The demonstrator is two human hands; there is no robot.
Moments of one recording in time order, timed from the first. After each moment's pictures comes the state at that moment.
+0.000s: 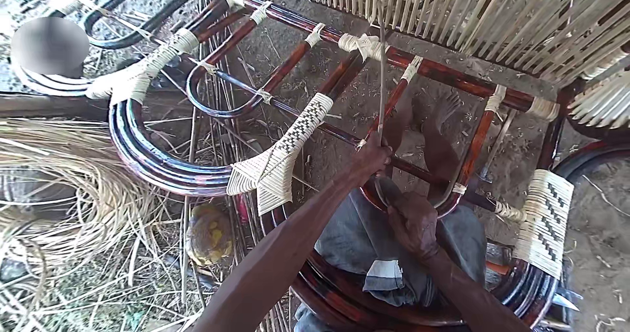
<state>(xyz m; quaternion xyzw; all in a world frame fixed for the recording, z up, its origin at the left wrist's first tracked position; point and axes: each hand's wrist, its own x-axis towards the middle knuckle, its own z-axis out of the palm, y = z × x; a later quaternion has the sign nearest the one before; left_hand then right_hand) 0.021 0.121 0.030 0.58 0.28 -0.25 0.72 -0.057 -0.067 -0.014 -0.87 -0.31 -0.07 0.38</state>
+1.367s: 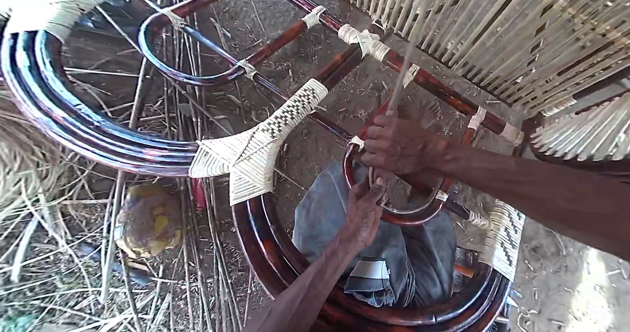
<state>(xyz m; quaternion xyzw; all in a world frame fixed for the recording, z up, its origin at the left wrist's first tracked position) -0.083 0.050 0.025 0.31 0.26 0.05 0.91 0.094 0.031 0.144 -0.58 -0.77 0.14 -0.21</state>
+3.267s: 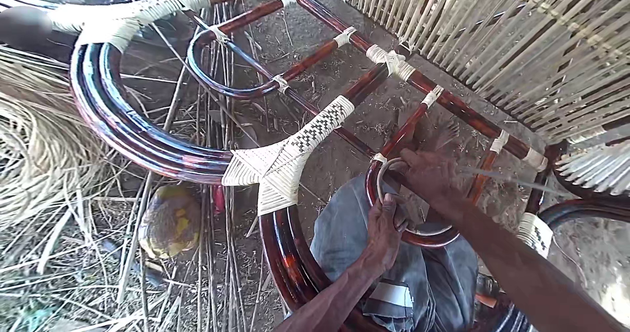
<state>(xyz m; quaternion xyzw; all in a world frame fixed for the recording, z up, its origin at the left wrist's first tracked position) -0.083 0.046 0.011 0.23 0.32 0.08 0.92 0.078 -0.001 0.033 -0.90 -0.43 -0.02 0.04</state>
